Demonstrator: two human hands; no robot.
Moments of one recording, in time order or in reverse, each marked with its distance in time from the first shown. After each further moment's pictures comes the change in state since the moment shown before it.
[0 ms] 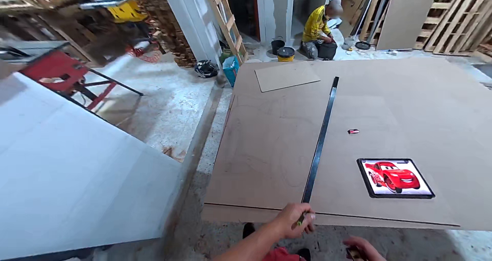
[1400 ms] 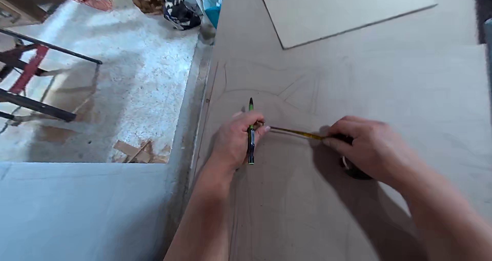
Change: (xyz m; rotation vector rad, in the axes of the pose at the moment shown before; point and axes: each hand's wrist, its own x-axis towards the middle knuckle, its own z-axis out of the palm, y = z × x) left_hand 0.169 -0.190 -0.481 0.631 0.835 0.130; right_hand 0.602 0.037 0.167 -0.703 -0.170 -0.249
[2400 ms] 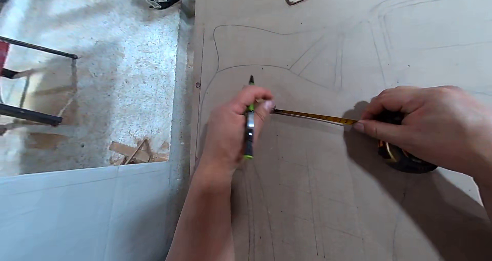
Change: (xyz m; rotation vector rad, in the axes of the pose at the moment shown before) left_hand 0.003 -0.006 -0.013 -0.206 0.026 -0.003; right_hand 0.005 0.003 0.001 0.026 0.008 0.082
